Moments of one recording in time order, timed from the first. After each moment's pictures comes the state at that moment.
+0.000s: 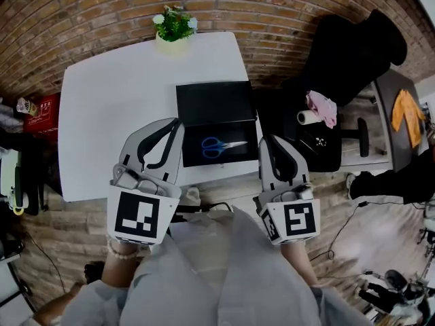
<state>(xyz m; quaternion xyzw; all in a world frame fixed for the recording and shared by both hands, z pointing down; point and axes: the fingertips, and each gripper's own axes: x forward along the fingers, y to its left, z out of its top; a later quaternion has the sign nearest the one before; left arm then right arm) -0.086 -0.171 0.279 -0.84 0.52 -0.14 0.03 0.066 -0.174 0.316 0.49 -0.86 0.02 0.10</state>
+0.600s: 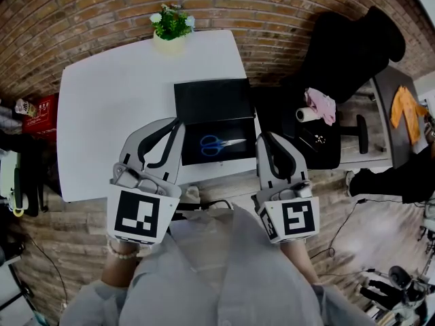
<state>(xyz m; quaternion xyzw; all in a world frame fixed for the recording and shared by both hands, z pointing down) -0.082 -0.168 0.282 -0.85 0.51 -0.15 0.03 0.060 -0.172 0.313 0.49 -0.87 0.01 0.10</state>
